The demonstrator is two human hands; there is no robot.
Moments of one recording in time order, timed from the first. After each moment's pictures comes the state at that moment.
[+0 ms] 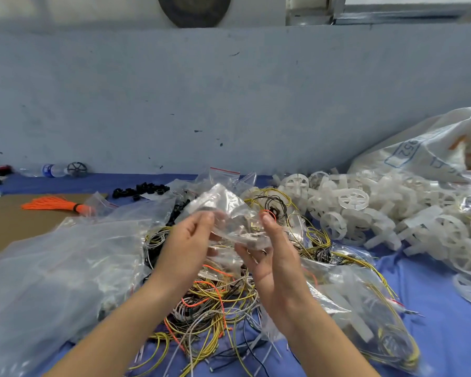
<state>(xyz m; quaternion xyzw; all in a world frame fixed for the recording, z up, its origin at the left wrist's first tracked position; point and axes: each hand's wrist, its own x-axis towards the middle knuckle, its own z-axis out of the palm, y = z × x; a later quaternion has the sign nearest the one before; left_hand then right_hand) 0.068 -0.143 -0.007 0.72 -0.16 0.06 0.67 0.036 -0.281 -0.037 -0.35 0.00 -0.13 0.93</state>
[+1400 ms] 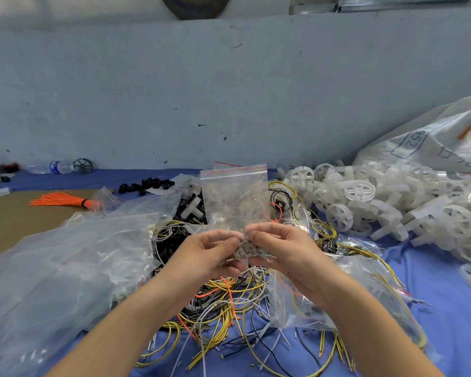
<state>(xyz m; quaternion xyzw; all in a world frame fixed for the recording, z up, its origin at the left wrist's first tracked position) 0.062 -0.133 -0.023 0.65 -0.14 -0.16 0.73 0.027 -0.304 -0.020 -0.63 -0.01 -0.01 0.78</state>
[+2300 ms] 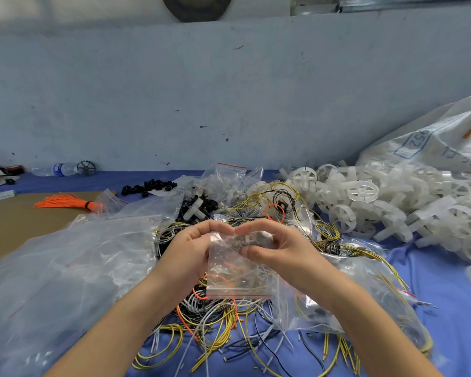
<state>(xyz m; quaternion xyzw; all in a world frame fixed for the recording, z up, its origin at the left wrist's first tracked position) 0.069 -0.119 -0.016 0.64 -0.17 -0.13 0.74 0.024 -0.303 -0.015 -0.77 -0.13 -0.06 0.62</state>
